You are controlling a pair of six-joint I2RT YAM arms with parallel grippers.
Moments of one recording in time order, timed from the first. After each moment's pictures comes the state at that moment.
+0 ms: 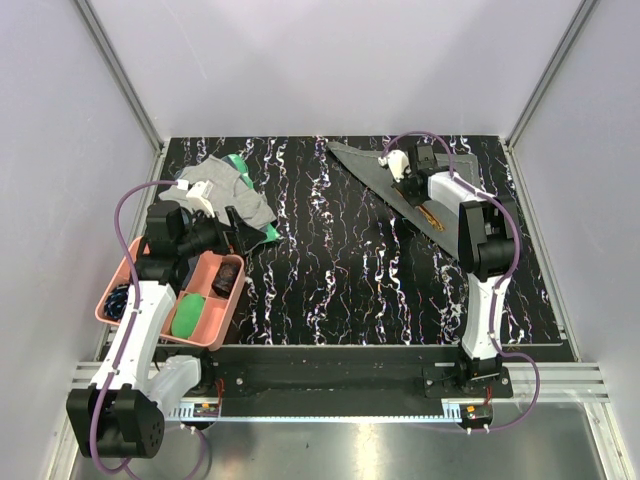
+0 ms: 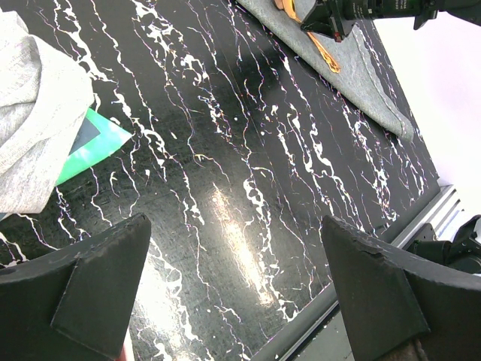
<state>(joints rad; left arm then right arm) -0.01 0.94 0.76 -0.30 0.70 -0.30 0.19 2.14 1.58 -0.39 0.03 -0.58</state>
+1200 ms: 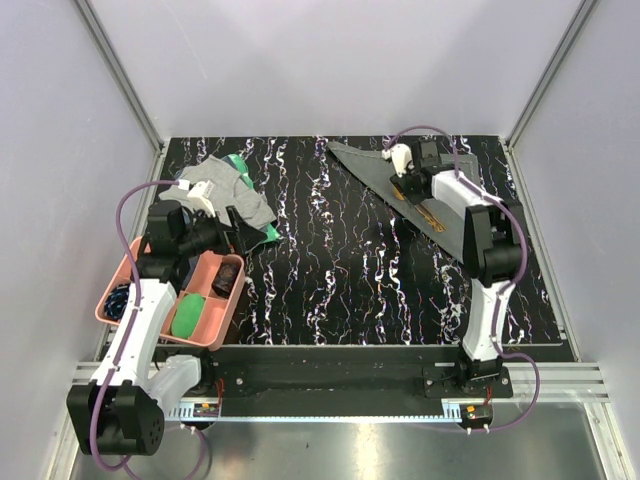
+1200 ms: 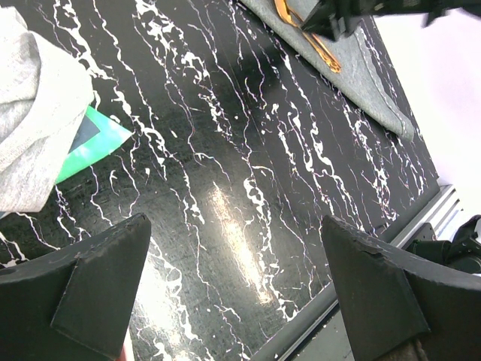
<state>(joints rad) -0.01 0.95 0.76 -0.30 0.70 -0.30 0.19 2.11 1.57 -0.40 0.01 -0.53</state>
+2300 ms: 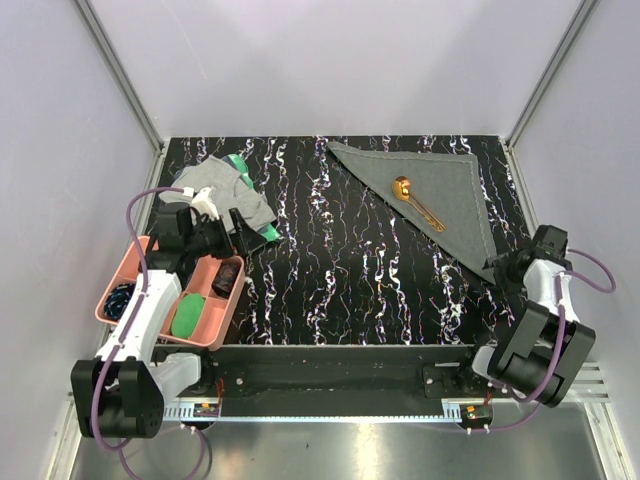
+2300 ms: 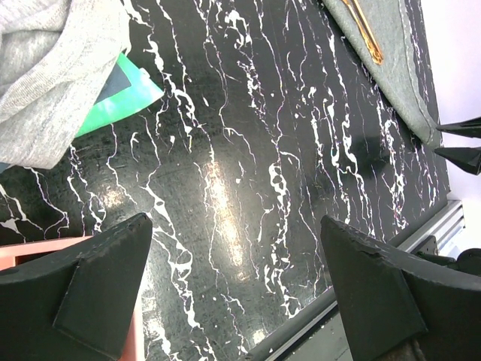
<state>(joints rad) -0.01 1.05 0.73 -0.31 0.62 -0.35 -0.52 1.25 0.72 -0.58 -0.12 0.82</state>
